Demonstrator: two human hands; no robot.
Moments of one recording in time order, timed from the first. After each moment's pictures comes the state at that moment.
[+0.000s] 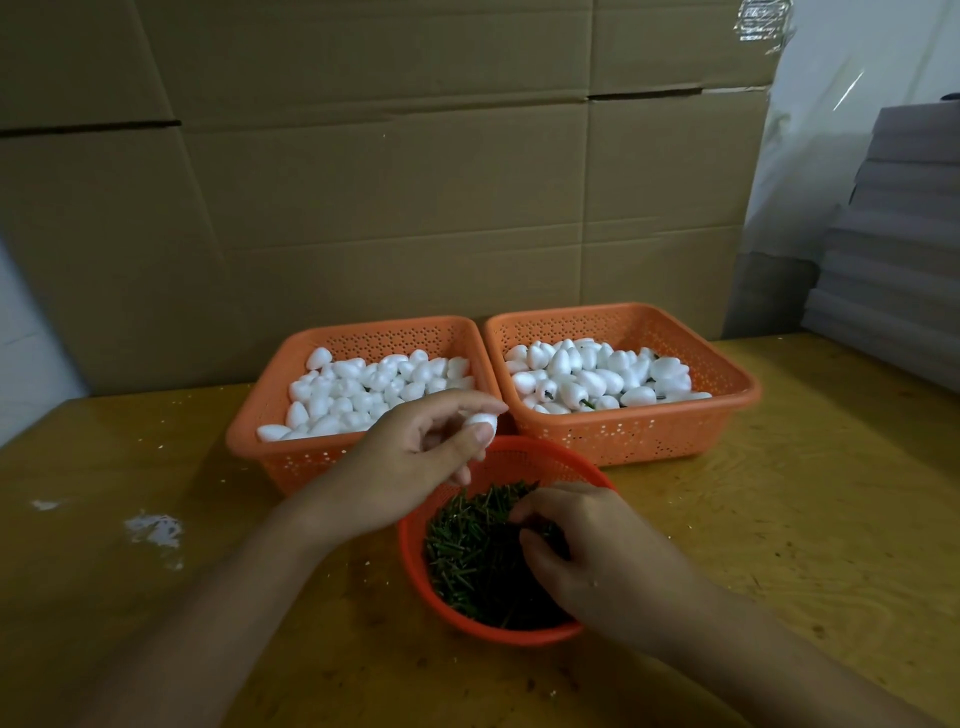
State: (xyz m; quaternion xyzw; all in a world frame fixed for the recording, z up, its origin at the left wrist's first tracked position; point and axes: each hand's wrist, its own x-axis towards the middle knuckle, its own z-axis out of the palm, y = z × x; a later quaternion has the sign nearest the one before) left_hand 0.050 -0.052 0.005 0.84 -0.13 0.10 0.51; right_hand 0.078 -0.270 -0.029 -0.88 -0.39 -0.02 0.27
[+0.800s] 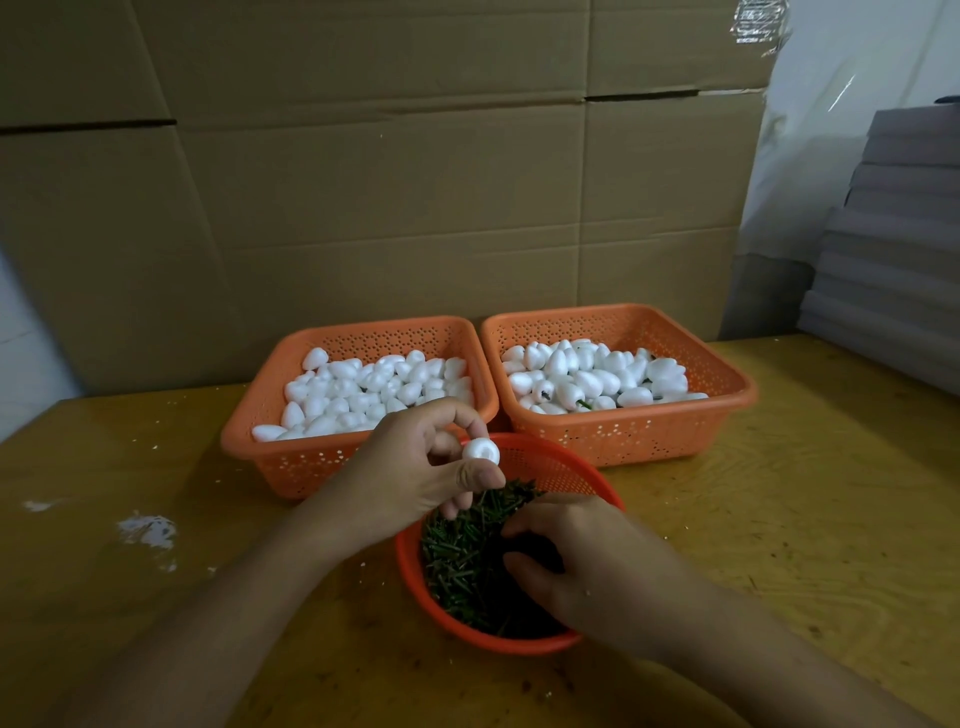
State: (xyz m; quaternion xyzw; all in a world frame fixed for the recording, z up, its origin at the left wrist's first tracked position) left_hand 0.047 -0.060 0.003 0.82 -0.11 0.07 0.56; right_hand 0.078 -0.271 -0.028 -0.87 -0.44 -0.01 0.21
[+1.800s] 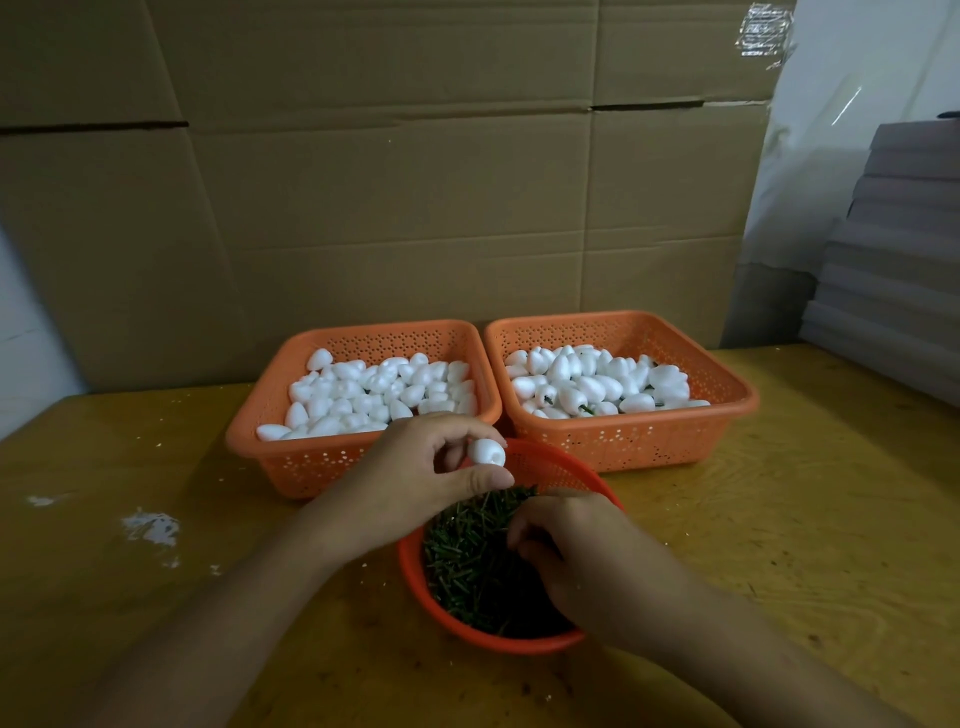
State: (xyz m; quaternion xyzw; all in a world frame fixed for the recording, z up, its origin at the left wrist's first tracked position) left_hand 0.053 -0.051 -0.009 0.89 -0.11 0.13 0.42; right_hand 0.077 -0.265 -0.024 -0.88 -0.40 0.01 0.25
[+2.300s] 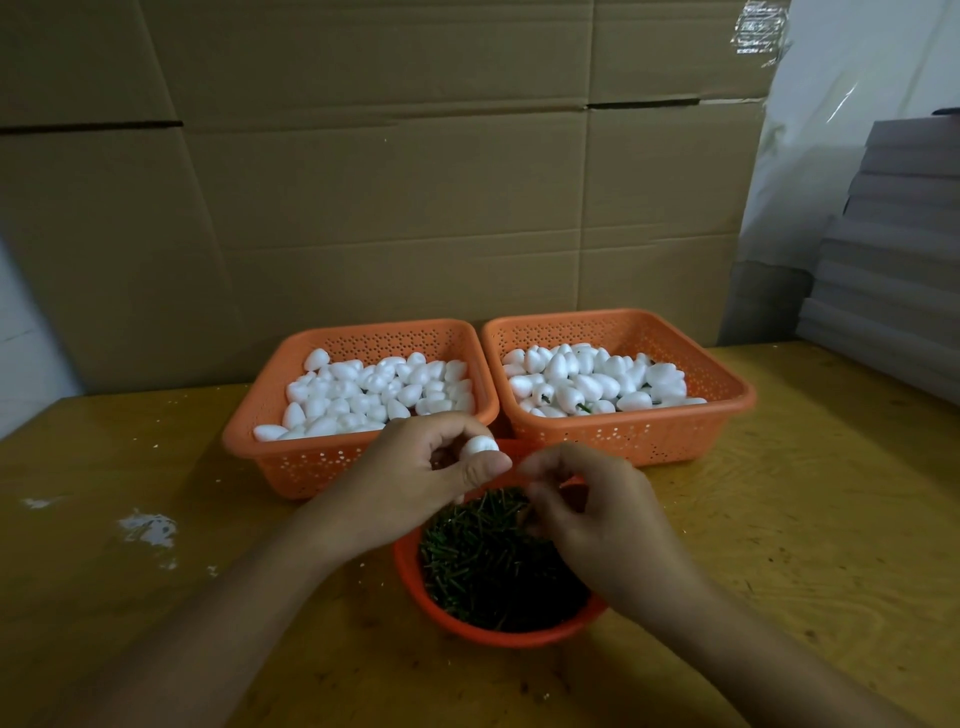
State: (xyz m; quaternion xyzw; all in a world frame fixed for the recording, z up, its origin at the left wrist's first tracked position) left_hand 0.049 -0.058 -0.004 0.87 -0.13 0.11 0.45; right_hand 0.076 -0.265 -0.017 -0.82 -0.28 -0.03 0.50
